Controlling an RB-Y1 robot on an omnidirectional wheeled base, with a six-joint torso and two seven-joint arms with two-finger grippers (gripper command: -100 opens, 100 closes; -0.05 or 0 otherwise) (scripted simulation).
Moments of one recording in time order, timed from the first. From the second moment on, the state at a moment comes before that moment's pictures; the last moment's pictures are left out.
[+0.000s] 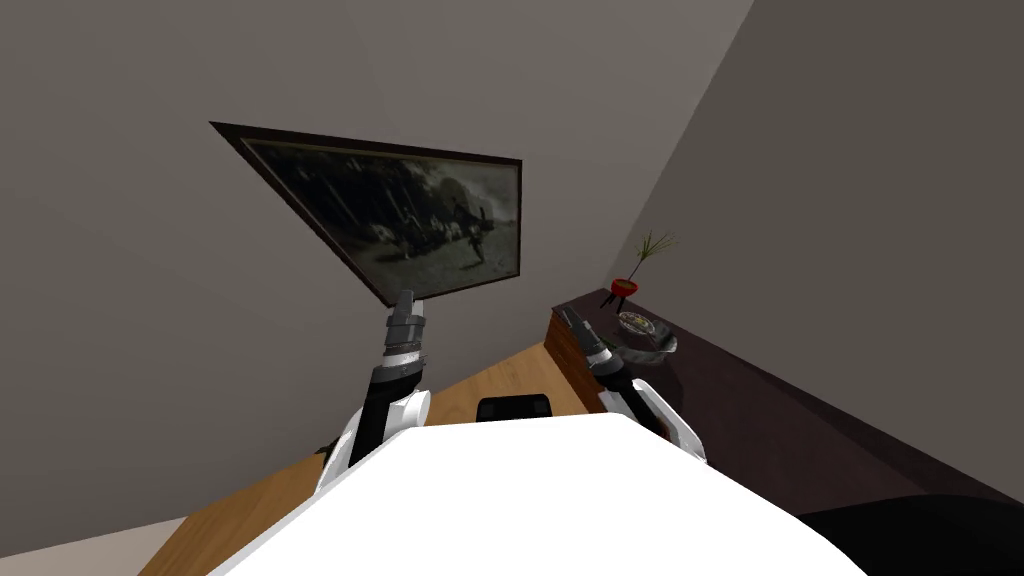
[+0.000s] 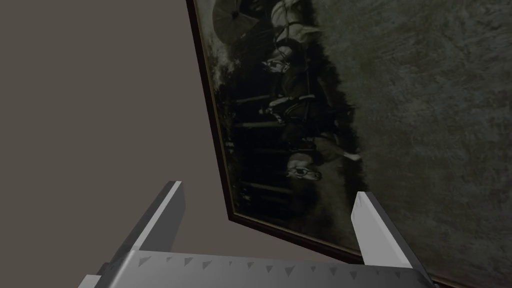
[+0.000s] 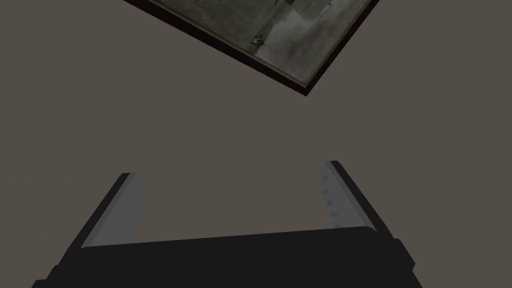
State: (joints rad) left arm 0.54 0.04 0.01 -2.30 -0.10 -0.41 -0.16; right arm 0.50 -0.42 0.12 -2.08 0.17 -0.54 0.05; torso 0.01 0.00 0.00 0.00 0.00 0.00
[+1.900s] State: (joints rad) left arm 0.54 0.04 0.01 -2.30 -0.10 -0.41 -0.16; right arm 0.54 -0.76 0.27 -1.47 0.31 -0.60 0.09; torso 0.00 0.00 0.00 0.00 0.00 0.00
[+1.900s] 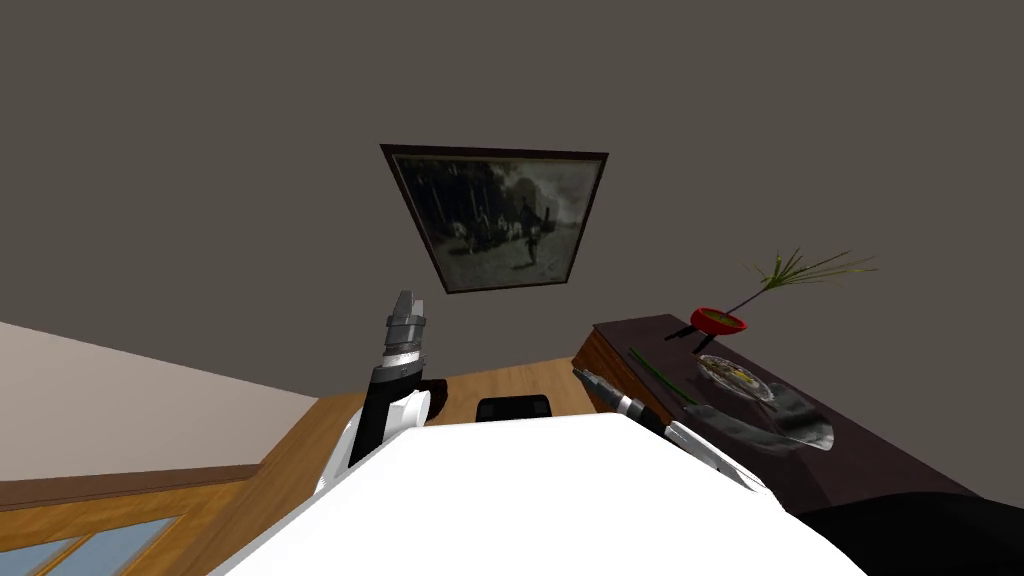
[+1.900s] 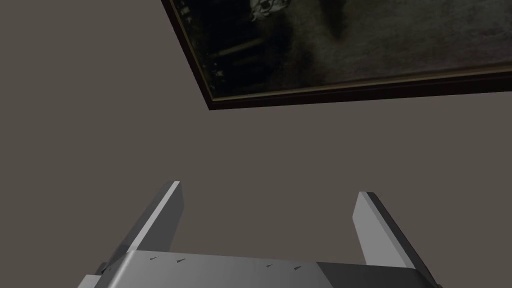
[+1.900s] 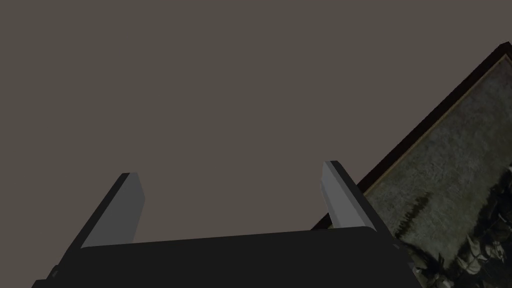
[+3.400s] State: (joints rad) left arm 0.54 0.04 0.01 -2.30 -0.10 -0.41 -0.16; right arm 0.59 -0.98 0.35 -1.00 0.33 -0.55 0.21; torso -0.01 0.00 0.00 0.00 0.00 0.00
